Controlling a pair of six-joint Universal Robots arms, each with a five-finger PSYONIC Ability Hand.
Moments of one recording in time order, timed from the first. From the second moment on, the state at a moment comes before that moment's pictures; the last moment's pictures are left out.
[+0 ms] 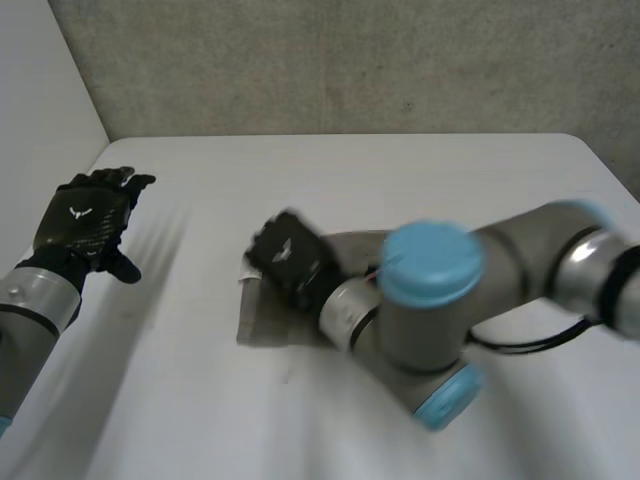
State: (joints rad) left arm 4.66 -1.68 -2.01 3.66 -1.28 3.37; right arm 2.38 -0.83 1.22 -0.24 1.33 2.44; left_hand 0.18 0.16 0.17 0.17 0.03; right_hand 0.95 1.17 1.18 1.19 0.98
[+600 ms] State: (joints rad) left arm 4.29 -1.78 -1.77 3.50 -1.38 3.37; right arm 2.03 -1.18 1.62 -0.13 1.51 2.81; left_hand 0.18 0.16 0.17 0.17 0.03; right_hand 0.22 0.23 0.21 0.24 0.06
